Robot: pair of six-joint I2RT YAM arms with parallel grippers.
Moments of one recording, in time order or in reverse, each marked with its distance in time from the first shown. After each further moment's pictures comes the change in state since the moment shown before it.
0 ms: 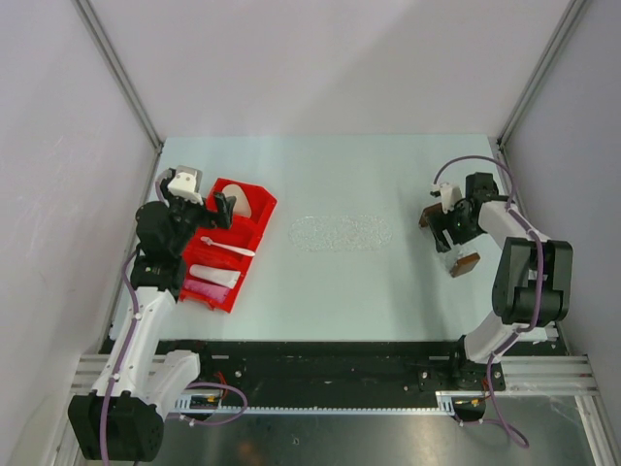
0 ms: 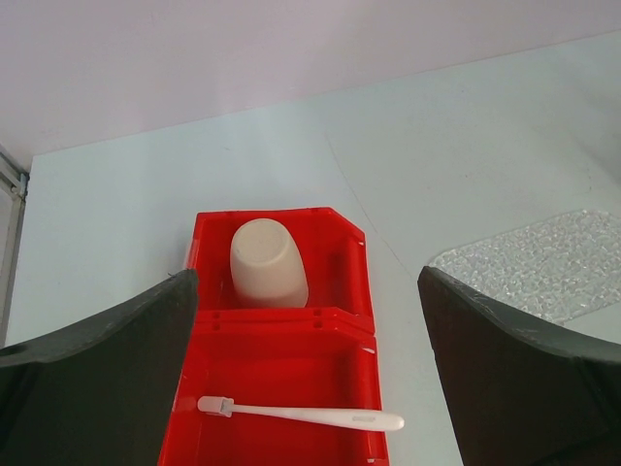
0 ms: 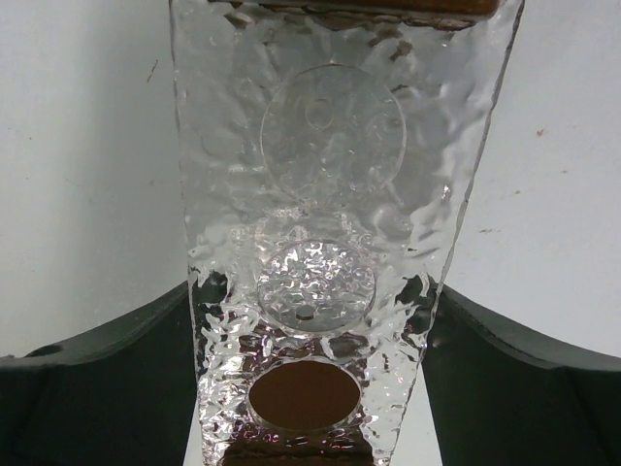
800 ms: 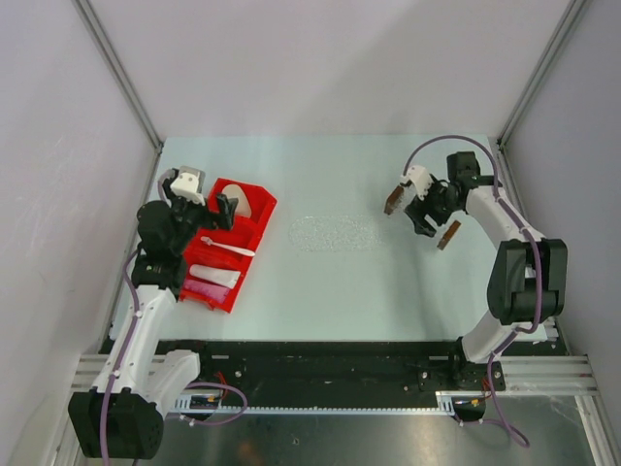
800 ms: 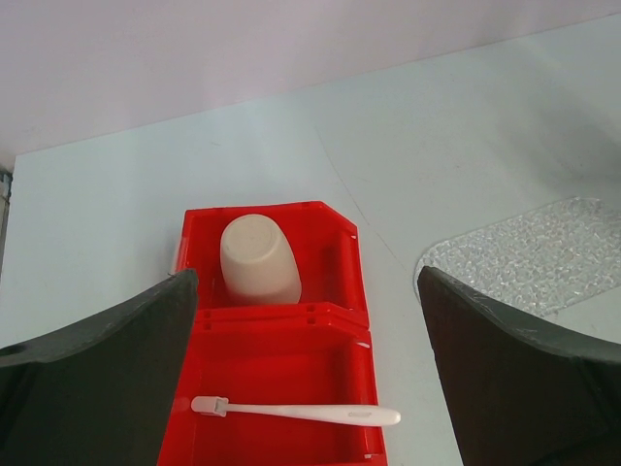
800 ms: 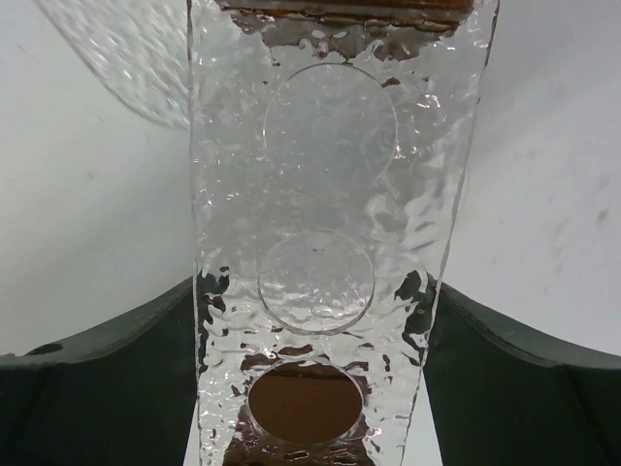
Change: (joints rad) left arm 0.000 0.014 -0.001 0.000 0.025 0.008; right arm 0.126 0.010 0.176 -0.088 -0.193 -0.324
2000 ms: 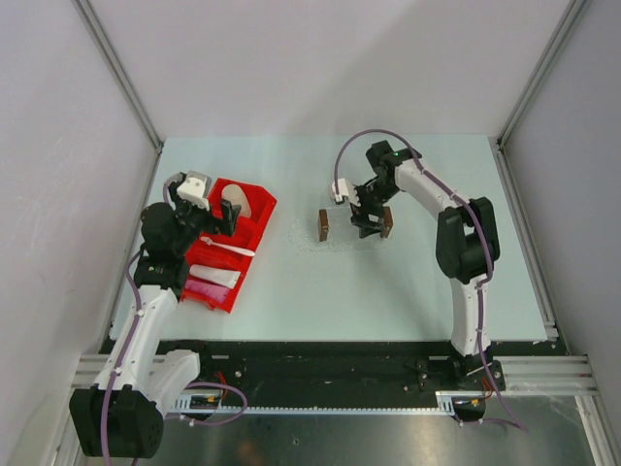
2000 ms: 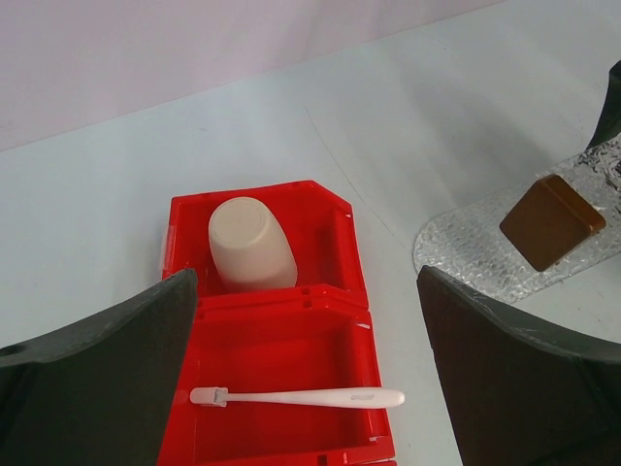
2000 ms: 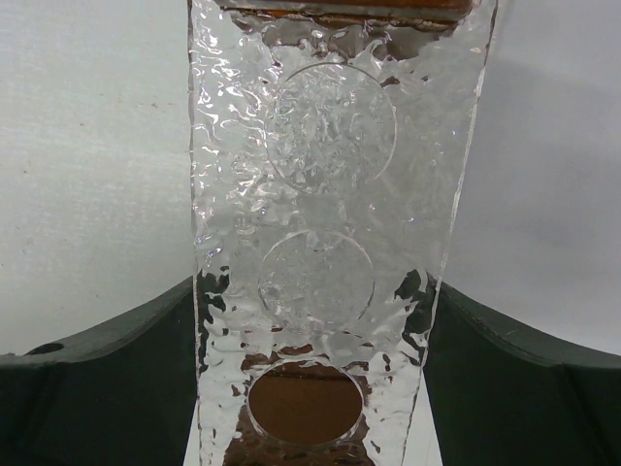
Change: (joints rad) left arm 0.000 0.006 -0.031 -0.007 0.042 0.058; right arm 0.354 0.448 0.548 -0.375 -0.235 -0.459
